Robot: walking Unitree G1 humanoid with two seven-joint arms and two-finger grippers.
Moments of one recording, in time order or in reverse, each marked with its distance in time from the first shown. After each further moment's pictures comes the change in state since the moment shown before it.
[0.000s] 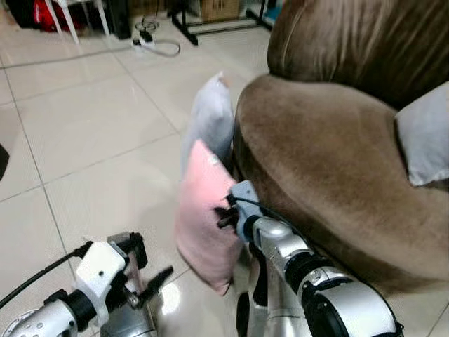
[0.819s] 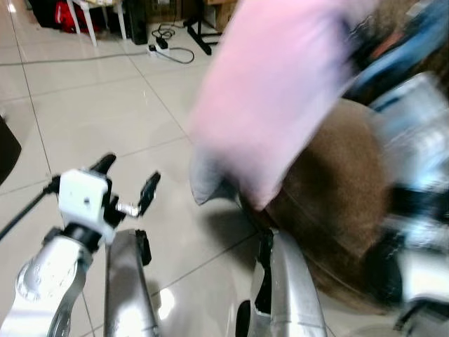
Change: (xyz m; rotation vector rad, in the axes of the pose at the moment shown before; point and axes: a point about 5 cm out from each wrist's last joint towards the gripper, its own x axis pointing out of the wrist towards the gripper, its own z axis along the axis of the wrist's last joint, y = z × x) left arm 0.032 0.039 0.085 0.044 -0.377 0.370; right arm -0.219 -0.098 0.264 0.067 -1.101 -0.279
